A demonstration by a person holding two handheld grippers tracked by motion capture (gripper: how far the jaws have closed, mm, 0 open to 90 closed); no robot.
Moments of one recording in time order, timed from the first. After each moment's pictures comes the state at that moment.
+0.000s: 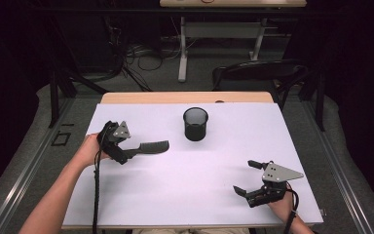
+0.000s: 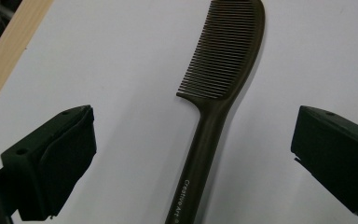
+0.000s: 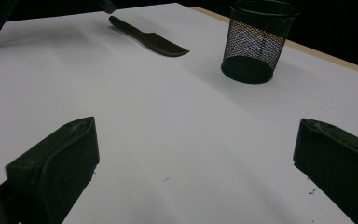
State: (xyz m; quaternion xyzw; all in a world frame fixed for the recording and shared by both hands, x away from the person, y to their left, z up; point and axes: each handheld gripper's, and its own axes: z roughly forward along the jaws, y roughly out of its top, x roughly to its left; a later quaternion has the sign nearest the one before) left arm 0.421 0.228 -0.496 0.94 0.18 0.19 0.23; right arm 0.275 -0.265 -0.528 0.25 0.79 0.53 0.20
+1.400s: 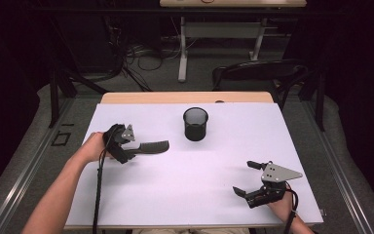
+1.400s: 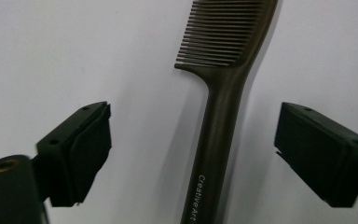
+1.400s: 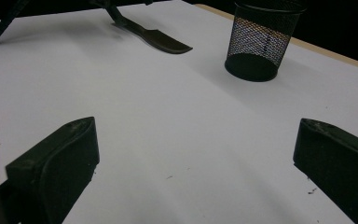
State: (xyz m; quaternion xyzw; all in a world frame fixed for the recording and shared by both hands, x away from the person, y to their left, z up) left arm 0.441 0.223 -0.519 0.97 0.14 0.16 0.15; right arm 0.276 -0.264 -0.529 0.25 0.79 0.52 0.19
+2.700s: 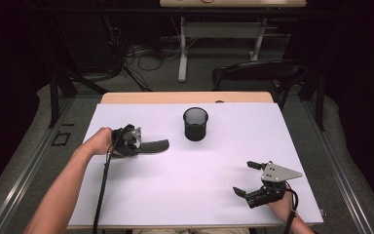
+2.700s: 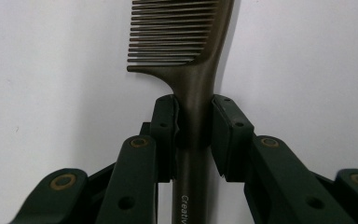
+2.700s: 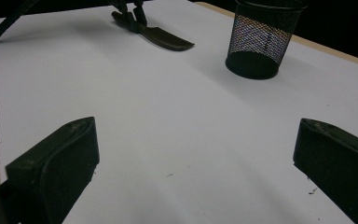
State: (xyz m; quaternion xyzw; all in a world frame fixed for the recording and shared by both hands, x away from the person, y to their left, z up) left arm 0.461 0.204 -0.525 0.99 0.09 0.07 0.09; right arm 0.276 -0.265 -0.529 0.25 0.79 0.52 0.19
